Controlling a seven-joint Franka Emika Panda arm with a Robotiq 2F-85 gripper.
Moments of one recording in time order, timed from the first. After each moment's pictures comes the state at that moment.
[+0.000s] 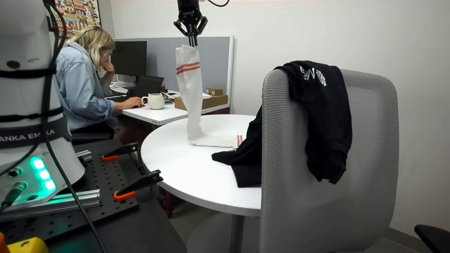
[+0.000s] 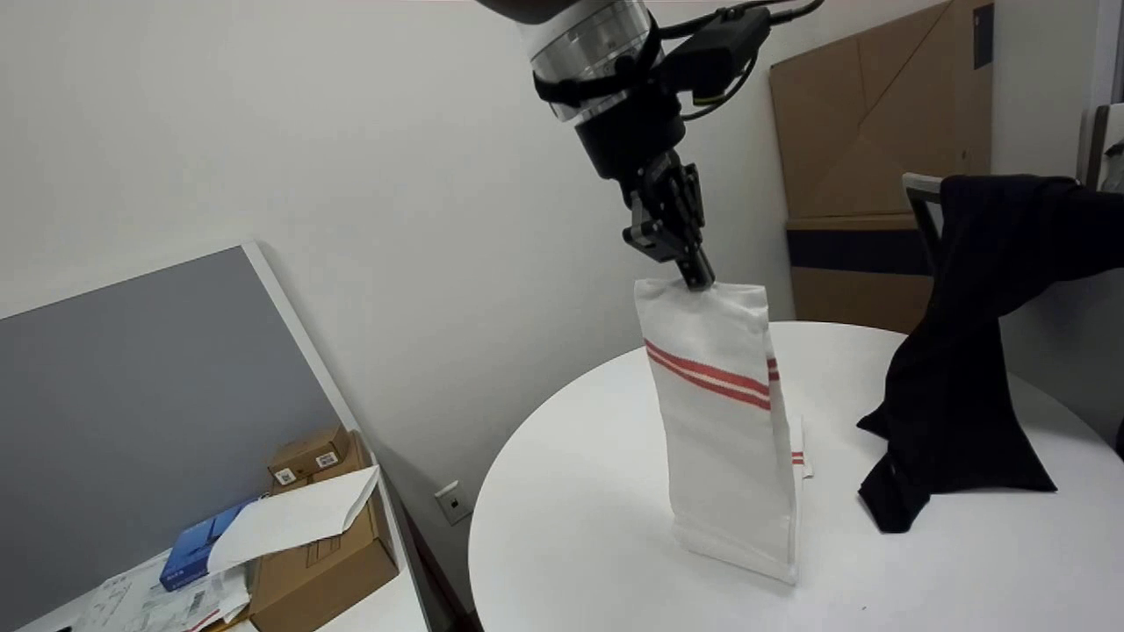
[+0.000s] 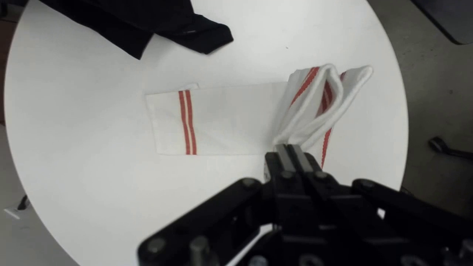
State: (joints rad) arm 0.19 -0.22 0.19 -2.15 -0.22 1.88 -0.30
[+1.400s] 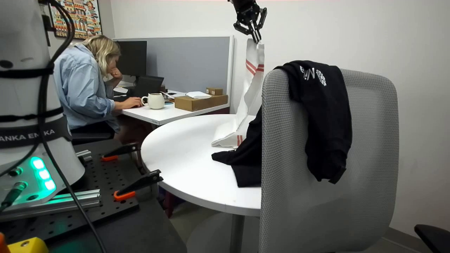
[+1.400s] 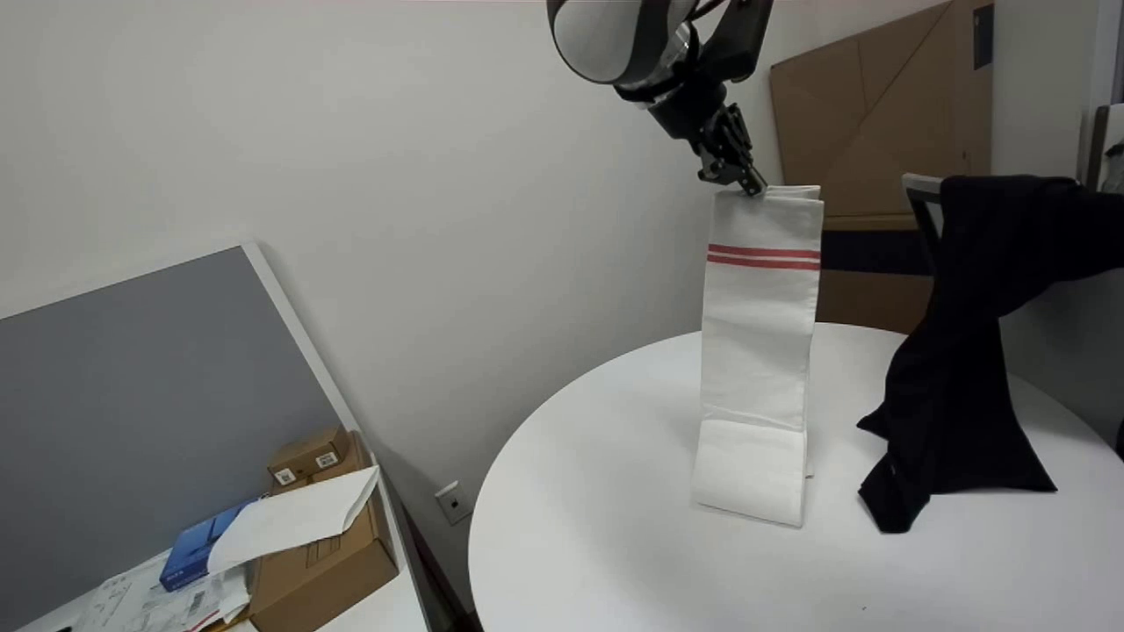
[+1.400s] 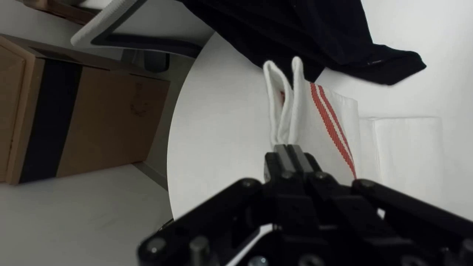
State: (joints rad) arm 0.08 0.13 0.08 -1.75 -0.61 1.83 -0.31
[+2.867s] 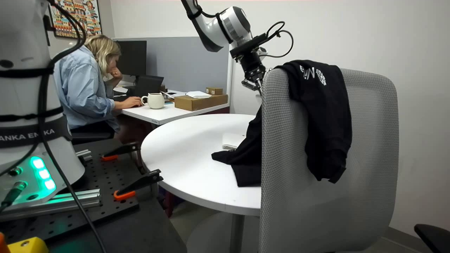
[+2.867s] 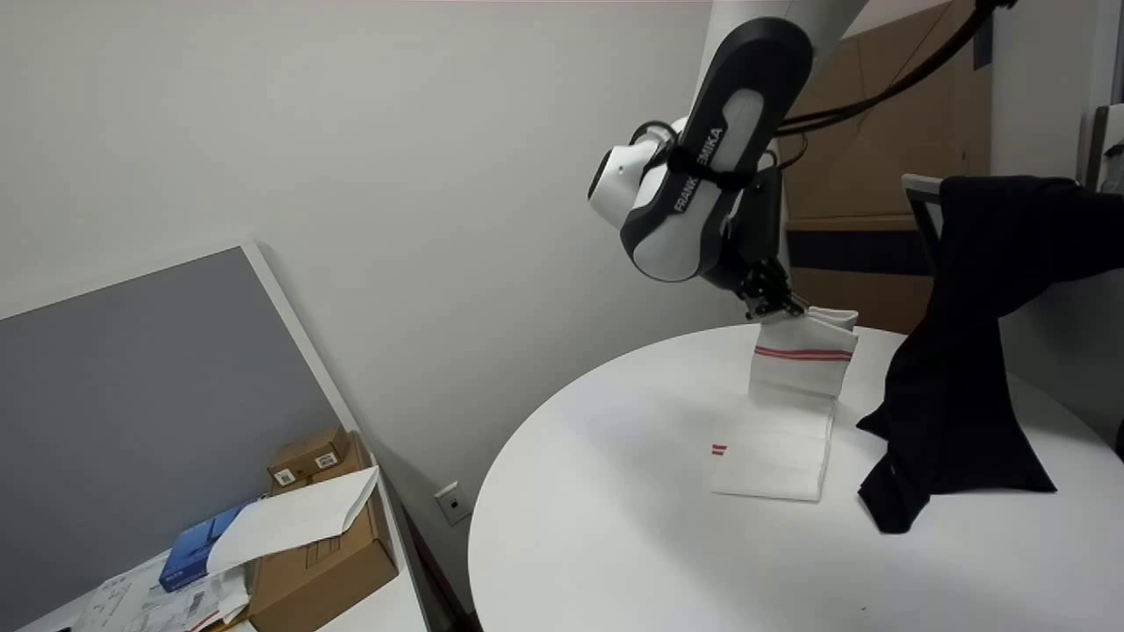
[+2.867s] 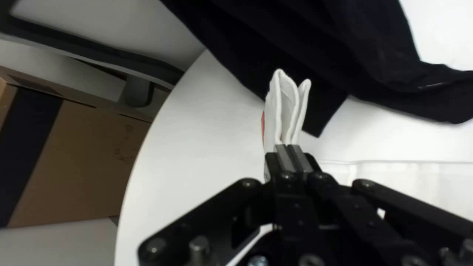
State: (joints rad) arm 0.09 0.48 0.03 -1.76 -0.80 1.93 -0.14
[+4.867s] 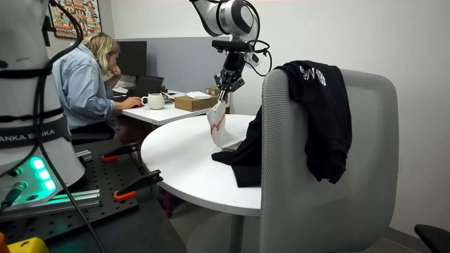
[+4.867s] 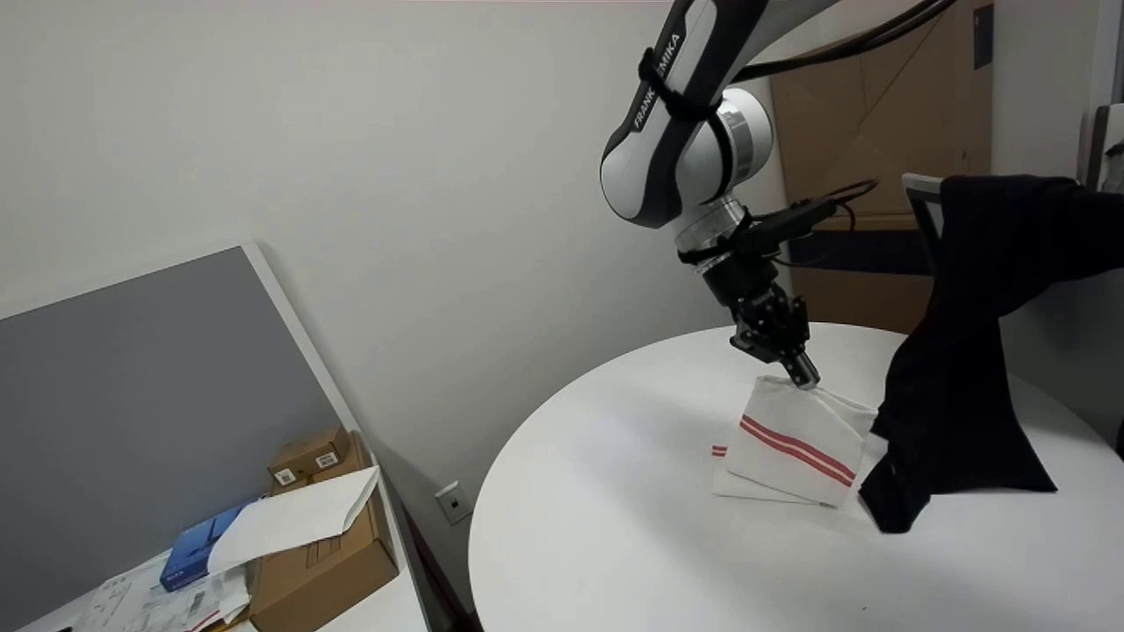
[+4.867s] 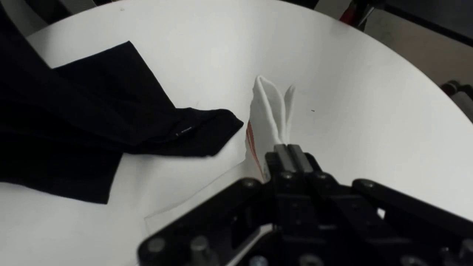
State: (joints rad) arm 0.01 0.40 0.08 -1.81 -0.15 1.71 -0.26
